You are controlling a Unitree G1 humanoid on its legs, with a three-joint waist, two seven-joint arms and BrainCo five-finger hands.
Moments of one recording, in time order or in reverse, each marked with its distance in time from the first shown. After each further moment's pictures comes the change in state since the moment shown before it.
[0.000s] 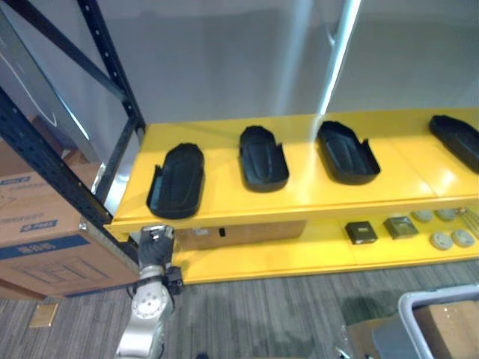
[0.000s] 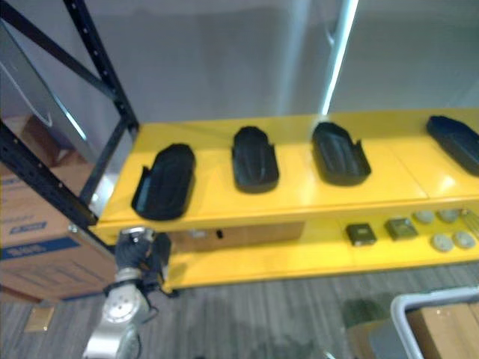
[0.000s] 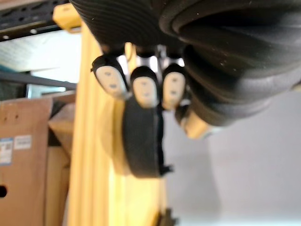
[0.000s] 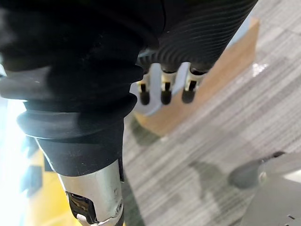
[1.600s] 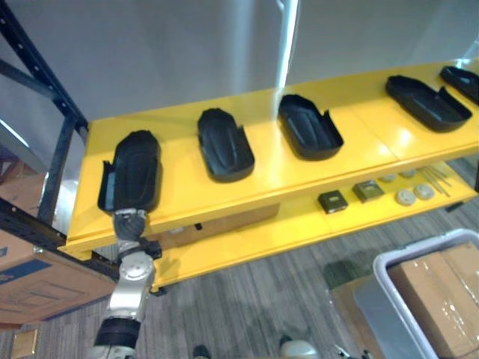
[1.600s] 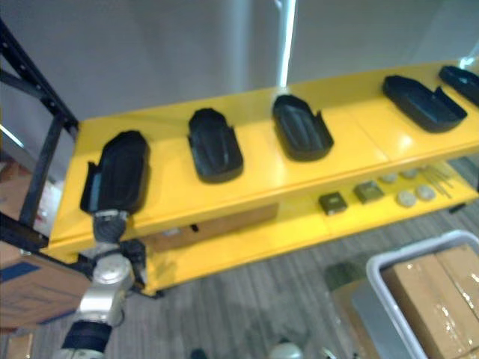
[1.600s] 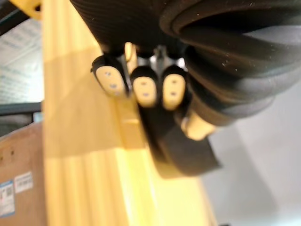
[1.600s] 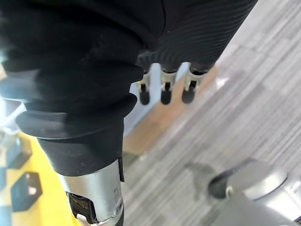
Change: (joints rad) left arm -0.302 0.122 0.099 0.350 0.034 0.077 0.156; right arm 0.027 -0.003 -0.001 -0.080 -0.010 0.028 0.043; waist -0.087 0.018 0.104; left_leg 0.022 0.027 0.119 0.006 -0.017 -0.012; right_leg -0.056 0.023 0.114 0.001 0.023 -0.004
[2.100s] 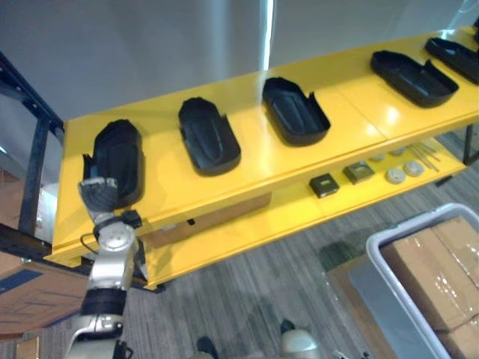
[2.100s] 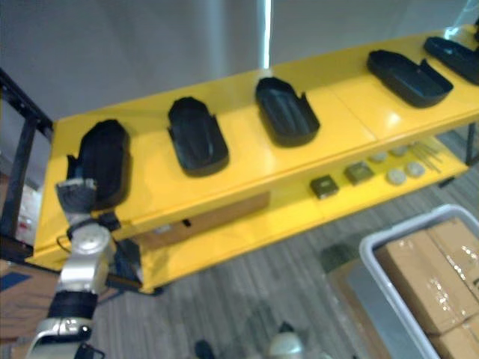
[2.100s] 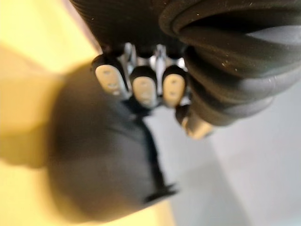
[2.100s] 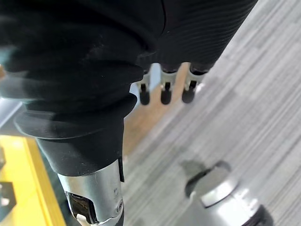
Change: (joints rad) left arm -0.194 0.118 0.068 0.041 -0.051 -0.016 0.052; right arm 0.069 -0.006 0.028 -0.042 -0.004 0.001 0.044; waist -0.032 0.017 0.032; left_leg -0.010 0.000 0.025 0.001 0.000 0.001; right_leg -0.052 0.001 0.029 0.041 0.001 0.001
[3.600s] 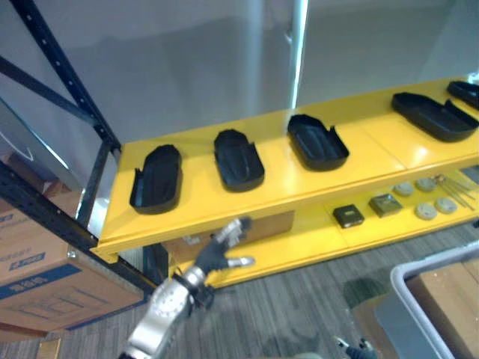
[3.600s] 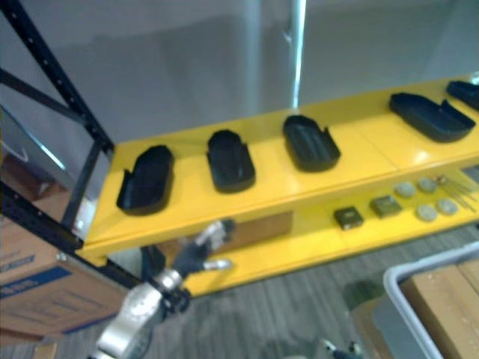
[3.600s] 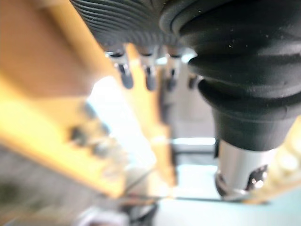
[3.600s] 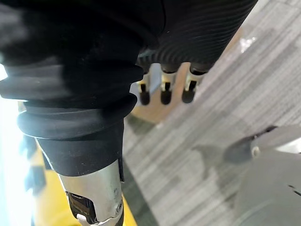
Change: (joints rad) left arm 0.497 -0.120 -0.569 -0.269 -0.057 -0.151 -0.901; right arm -0.156 -0.017 -0.056 0.112 -0.061 0.060 0.033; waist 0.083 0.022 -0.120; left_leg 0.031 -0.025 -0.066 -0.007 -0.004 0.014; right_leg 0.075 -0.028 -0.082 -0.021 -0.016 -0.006
